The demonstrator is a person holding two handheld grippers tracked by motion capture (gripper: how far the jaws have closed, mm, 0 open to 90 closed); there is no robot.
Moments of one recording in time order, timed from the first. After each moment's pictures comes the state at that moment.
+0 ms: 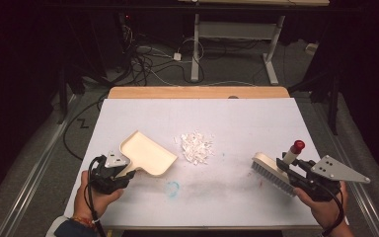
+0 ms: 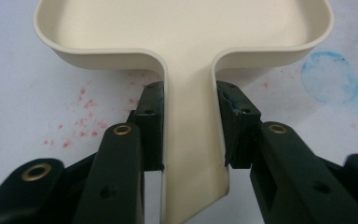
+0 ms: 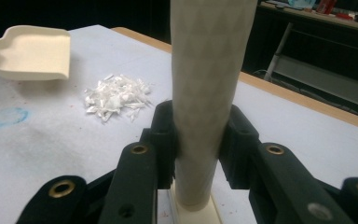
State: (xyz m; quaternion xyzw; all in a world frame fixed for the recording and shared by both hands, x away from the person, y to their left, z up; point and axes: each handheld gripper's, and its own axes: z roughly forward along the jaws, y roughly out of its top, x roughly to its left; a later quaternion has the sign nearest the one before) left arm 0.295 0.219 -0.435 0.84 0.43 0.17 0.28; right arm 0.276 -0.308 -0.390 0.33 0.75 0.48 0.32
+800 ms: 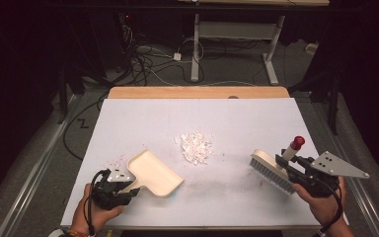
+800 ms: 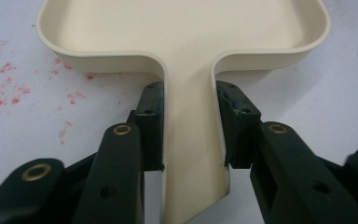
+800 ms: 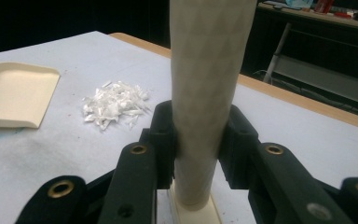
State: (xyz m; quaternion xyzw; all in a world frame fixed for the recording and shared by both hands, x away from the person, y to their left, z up) left arm 0.271 0.211 -0.450 0.87 0.40 0.11 0.27; right arm 0.283 -0.306 -0.387 0.33 0.74 0.49 0.31
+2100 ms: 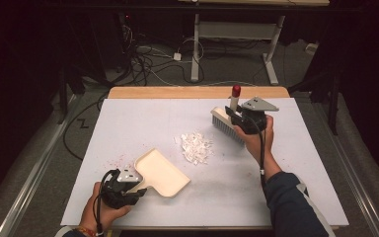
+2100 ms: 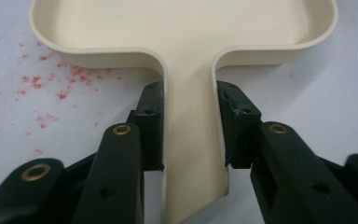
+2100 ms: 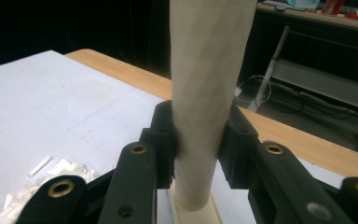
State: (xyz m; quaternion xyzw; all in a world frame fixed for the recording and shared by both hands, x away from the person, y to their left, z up) left arm 0.281 0.196 -0.461 0.88 0.38 0.11 0.27; right arm 0.455 -0.184 -0.396 0.36 0.73 0.48 0.33
